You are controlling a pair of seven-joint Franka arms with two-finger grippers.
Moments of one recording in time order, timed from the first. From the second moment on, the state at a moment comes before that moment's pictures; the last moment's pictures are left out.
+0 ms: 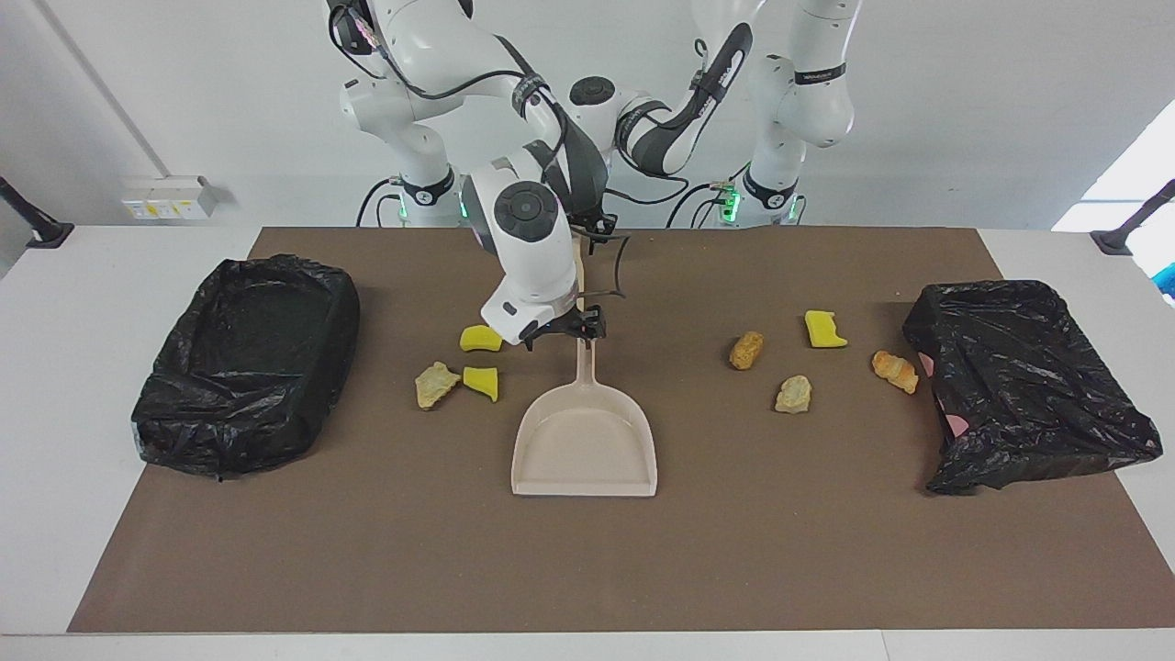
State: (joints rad) left arm -1.08 0.02 -0.02 -2.33 -0.04 2.42 -0.75; right arm 0.45 0.40 0.03 -1.60 0.12 1.90 0.45
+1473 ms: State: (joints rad) left arm -0.74 -0.07 -0.01 -2.32 0.07 2.10 -0.73; right arm 0.44 0.40 0.02 -1.61 0.15 1.93 0.24
